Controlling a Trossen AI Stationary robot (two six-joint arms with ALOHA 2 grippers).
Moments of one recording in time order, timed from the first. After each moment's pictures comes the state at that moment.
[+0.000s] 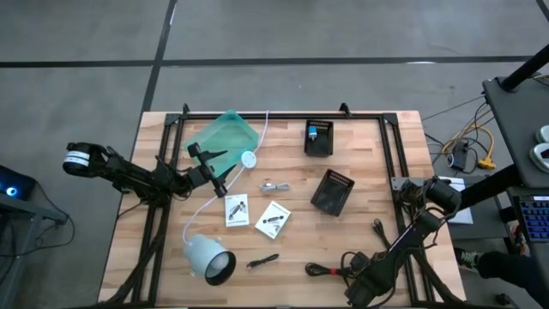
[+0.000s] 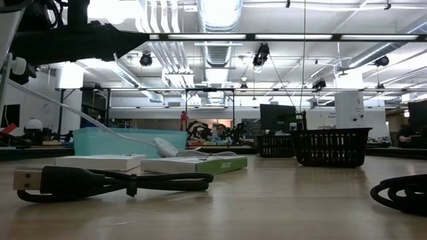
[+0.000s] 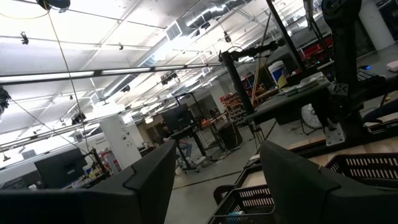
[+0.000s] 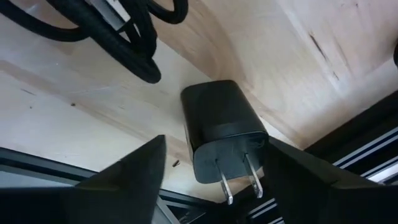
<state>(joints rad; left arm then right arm) -0.06 1.16 0.08 1.51 -0.44 0.64 0.90 1.93 1.23 -0.99 -0.42 1.75</state>
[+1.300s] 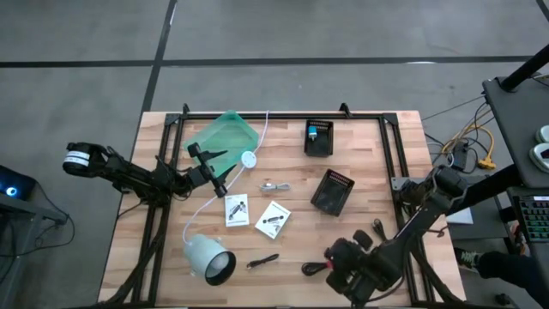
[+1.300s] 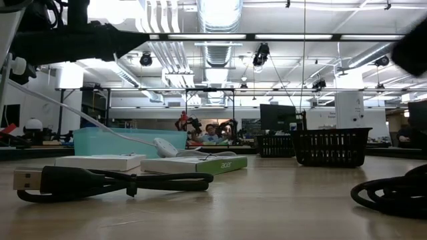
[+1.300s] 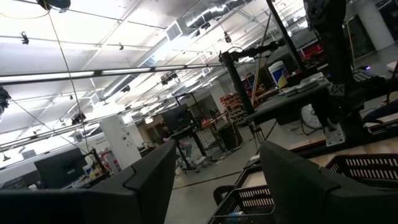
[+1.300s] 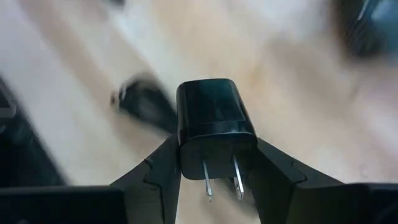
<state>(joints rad) -0.06 1.16 0.08 1.51 -0.44 0.63 0.84 1.80 1.37 -1.01 0.48 1.51</state>
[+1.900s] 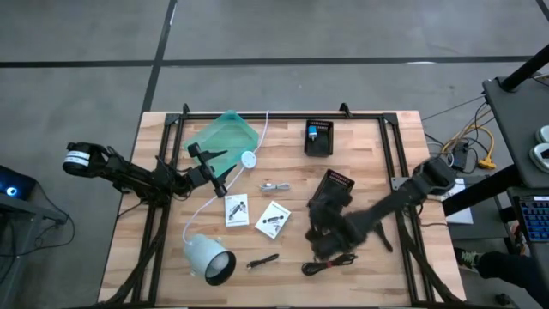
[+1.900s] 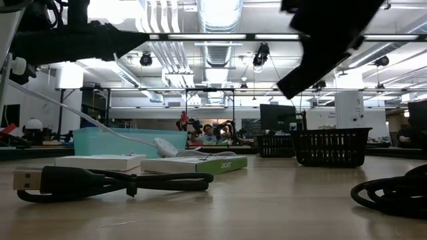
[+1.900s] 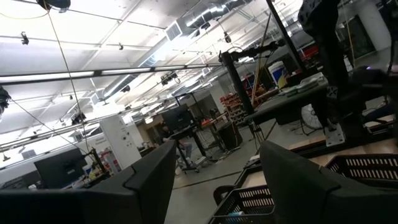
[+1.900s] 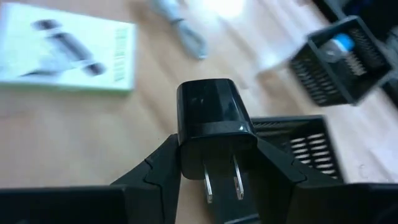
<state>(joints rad) -0.06 1.16 0.08 1.51 -0.44 0.63 0.50 1.79 1.30 -1.06 0.75 1.08</state>
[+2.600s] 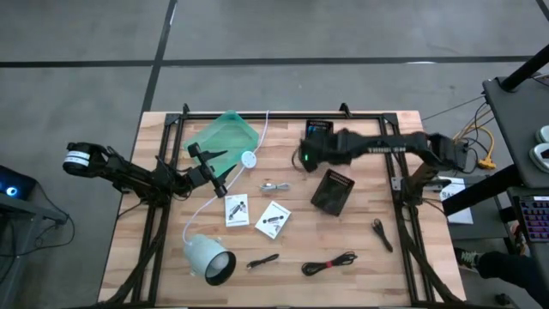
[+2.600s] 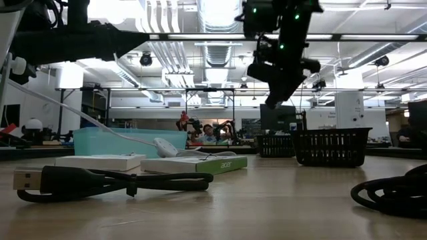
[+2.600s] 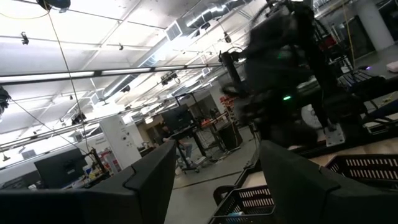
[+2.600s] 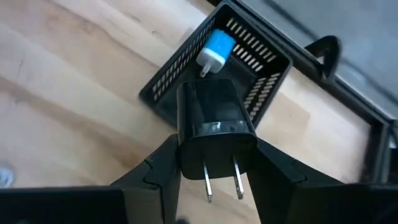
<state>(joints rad) -0.06 1.16 0.08 1.51 -0.44 0.63 -0.19 1.67 1.30 -0.99 0.57 0.75</state>
